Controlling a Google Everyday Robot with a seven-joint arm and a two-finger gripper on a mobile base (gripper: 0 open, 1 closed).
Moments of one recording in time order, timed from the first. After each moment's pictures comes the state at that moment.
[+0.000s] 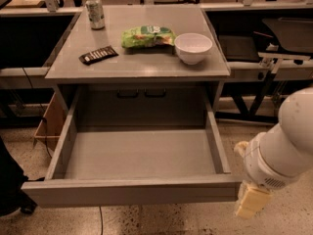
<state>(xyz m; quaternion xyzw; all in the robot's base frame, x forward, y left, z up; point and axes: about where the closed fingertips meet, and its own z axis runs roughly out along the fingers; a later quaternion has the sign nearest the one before) 0.365 -0.193 0.770 -0.61 0.78 0.01 0.12</state>
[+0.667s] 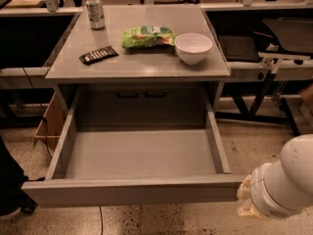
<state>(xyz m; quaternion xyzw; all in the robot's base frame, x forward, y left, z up) 0.332 -0.216 0.714 -0.61 0.78 -0.01 0.11</state>
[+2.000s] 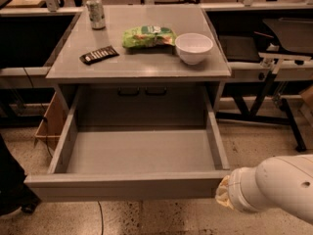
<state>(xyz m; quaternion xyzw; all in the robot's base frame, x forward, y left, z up) 0.377 -0.185 0.653 -0.63 0.76 -0.02 0.18</state>
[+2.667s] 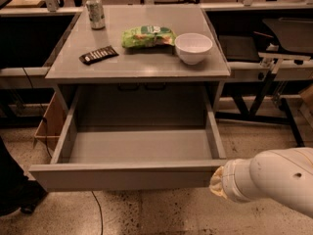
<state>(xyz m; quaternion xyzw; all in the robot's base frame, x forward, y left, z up) 0.404 -0.174 0.658 -0.64 0.74 -0.03 0.21</state>
